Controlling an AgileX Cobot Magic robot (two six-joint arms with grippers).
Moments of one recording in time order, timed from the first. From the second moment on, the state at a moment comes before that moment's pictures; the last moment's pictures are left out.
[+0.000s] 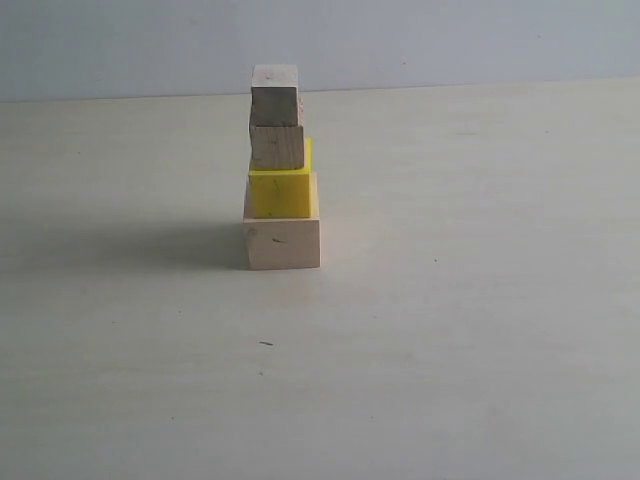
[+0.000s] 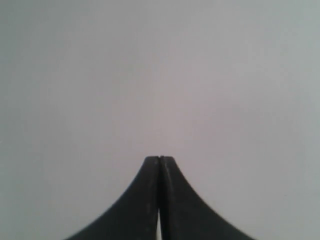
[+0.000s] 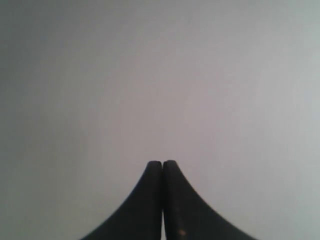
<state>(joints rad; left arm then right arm) -0.21 0.13 -0.64 -1.74 -0.39 2.01 0.02 0.00 -0.85 0.68 0.45 -0.78</state>
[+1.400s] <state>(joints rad) -0.16 0.02 -0.53 -1.74 -0.42 1.98 0.02 0.00 -0.85 0.62 0.66 -0.40</state>
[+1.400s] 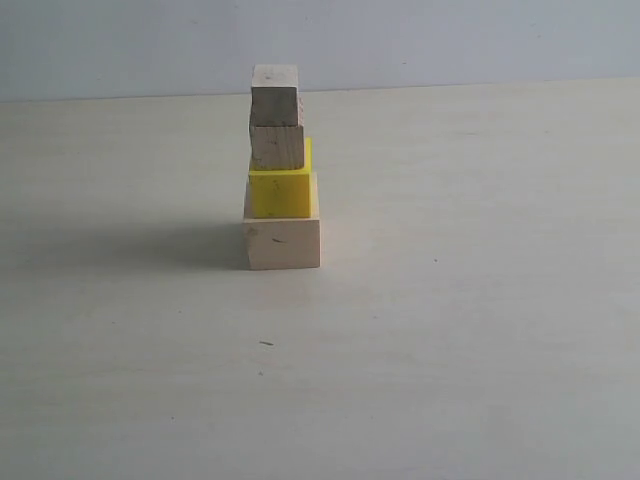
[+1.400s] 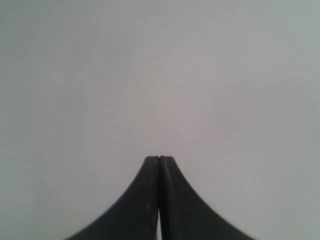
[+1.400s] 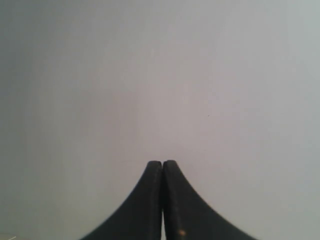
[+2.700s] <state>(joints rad) 0.08 0.00 -0.16 -0.11 0.31 0.17 0.02 0.00 -0.85 0.63 0.66 -0.40</state>
